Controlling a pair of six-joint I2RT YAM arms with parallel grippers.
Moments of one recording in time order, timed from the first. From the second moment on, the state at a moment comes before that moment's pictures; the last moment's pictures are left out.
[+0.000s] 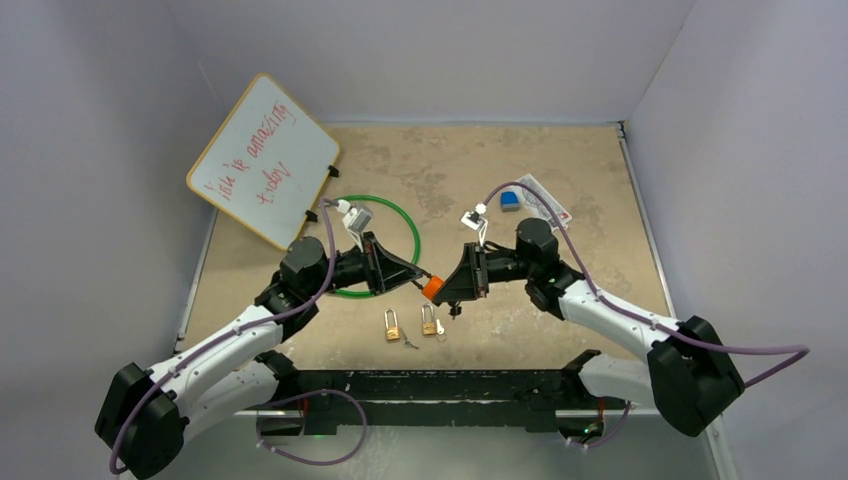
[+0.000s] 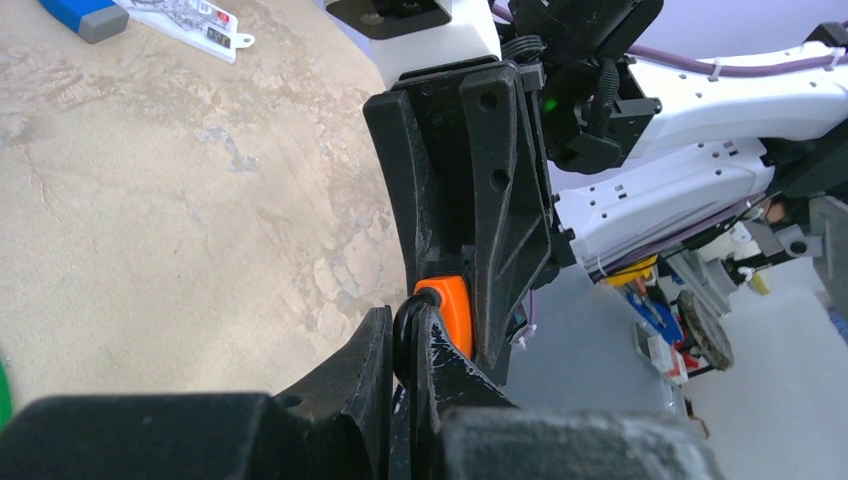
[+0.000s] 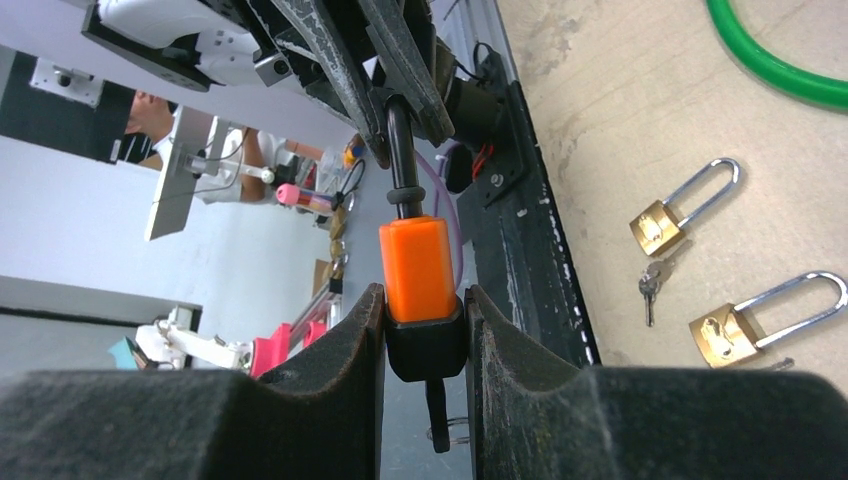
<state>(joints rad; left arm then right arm) -0.64 0.91 0.48 0.37 0.61 -0.67 0.59 1.17 0.54 0.46 -1.04 0.89</state>
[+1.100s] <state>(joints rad) -0.74 0.95 0.33 0.58 0.36 -0.72 0.60 1.18 0.58 0.21 -0.91 0.83</state>
